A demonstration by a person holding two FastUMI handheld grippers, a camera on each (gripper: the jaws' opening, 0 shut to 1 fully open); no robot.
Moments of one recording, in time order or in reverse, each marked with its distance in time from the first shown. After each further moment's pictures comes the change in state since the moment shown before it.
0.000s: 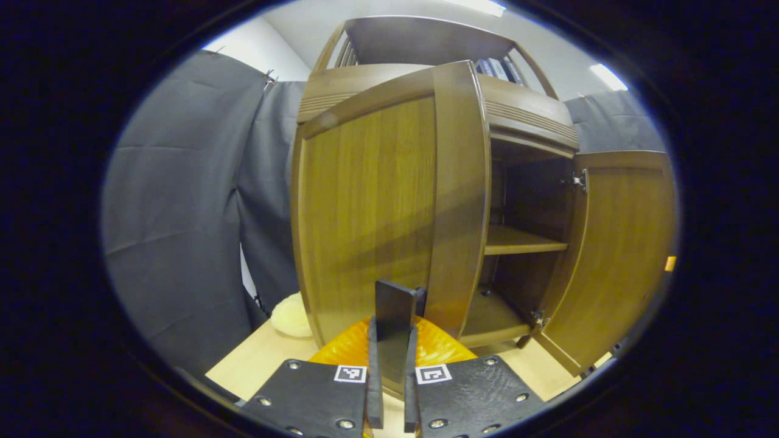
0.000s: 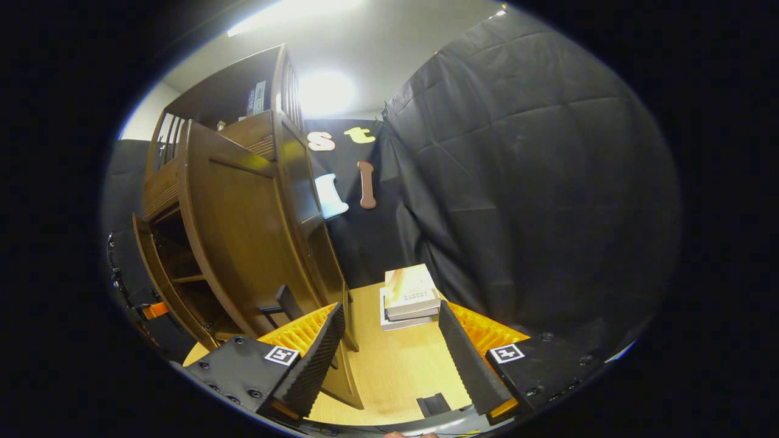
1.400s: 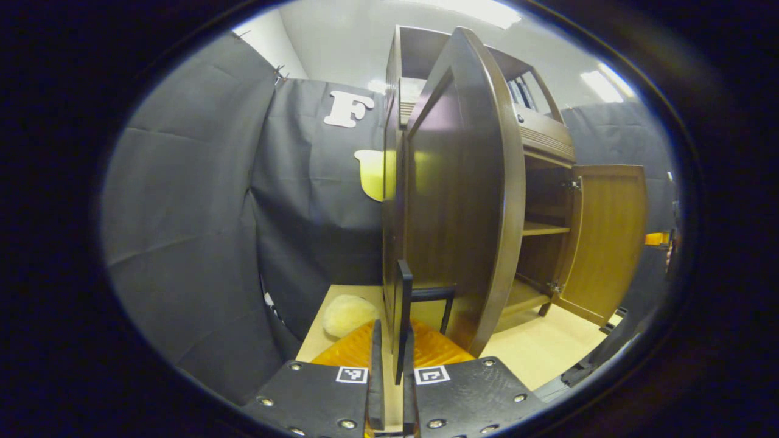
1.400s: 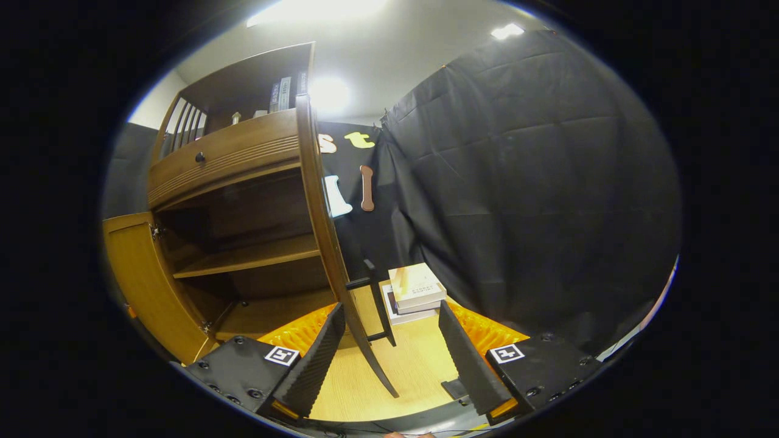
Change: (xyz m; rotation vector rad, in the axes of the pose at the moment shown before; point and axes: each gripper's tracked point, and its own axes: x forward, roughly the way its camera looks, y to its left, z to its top) left arm -0.001 -0.011 0.000 0.027 -0.018 -0.114; right arm -0.043 0.079 -0.027 -0.045 -0.024 -0.085
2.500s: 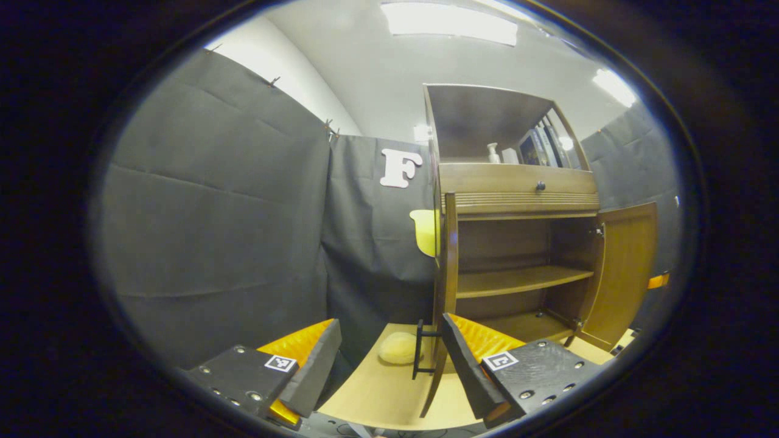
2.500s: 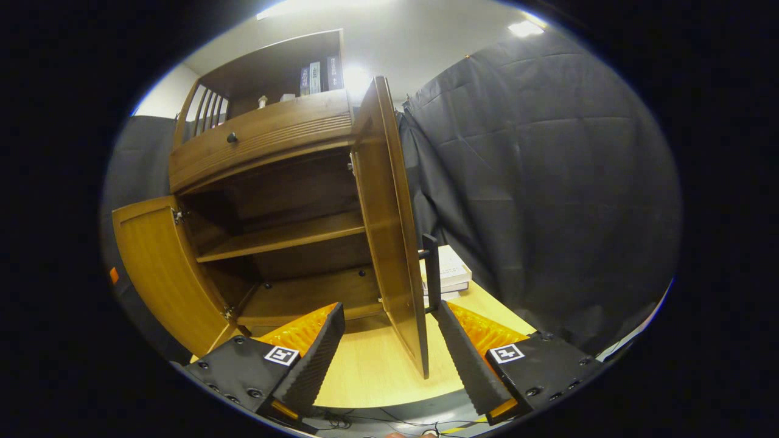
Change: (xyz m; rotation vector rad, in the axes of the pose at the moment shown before) left arm -0.056 0.016 0.068 0.031 -0.202 0.347; right arm -0.029 0.053 -0.012 -0.010 0.070 0.083
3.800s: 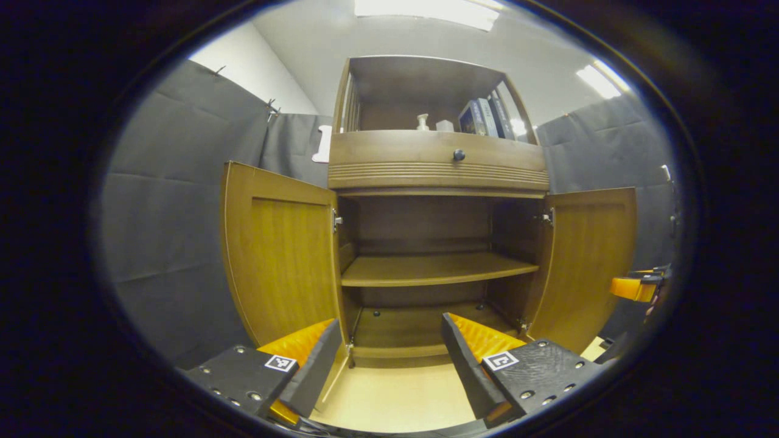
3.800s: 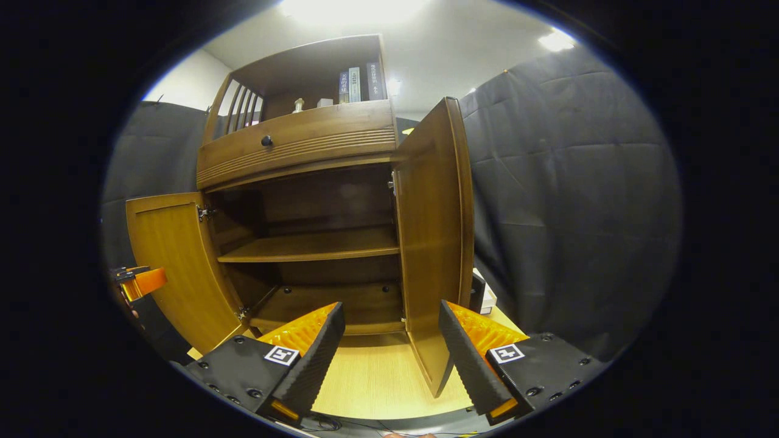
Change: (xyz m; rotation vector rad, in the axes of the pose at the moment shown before) left arm 0.013 -0.122 -0.020 -0.027 0.106 -0.203; right arm 0.022 0.043 0.025 -0.100 -0.055 0.134
